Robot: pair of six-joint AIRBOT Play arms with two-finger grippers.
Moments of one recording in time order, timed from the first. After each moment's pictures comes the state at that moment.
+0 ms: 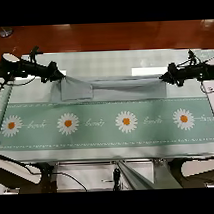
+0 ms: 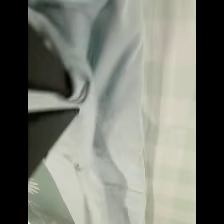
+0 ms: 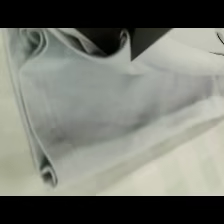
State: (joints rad) left arm 0.16 -1.81 1.51 0.76 -1.18 -1.32; right arm -0.30 -1.67 1.28 -0.74 1.09 1.40
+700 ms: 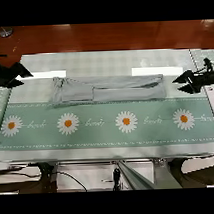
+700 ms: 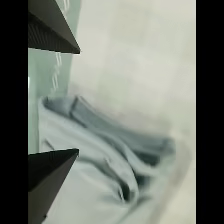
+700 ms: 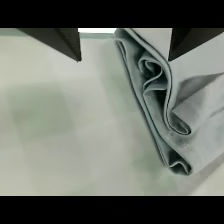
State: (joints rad) left arm 0.37 -1.50 1.42 1.14 -1.22 -1.50; right arm -0.51 -1.71 1.32 -0.88 1.25 1.32
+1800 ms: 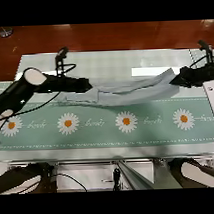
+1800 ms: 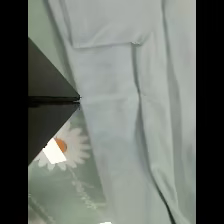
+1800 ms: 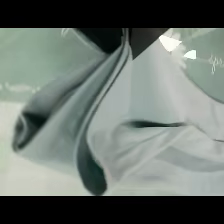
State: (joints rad) left arm -0.35 -1.30 1.05 0.79 -0.82 -1.31; right arm -0.30 -1.21 1.16 -0.97 1.38 1.29
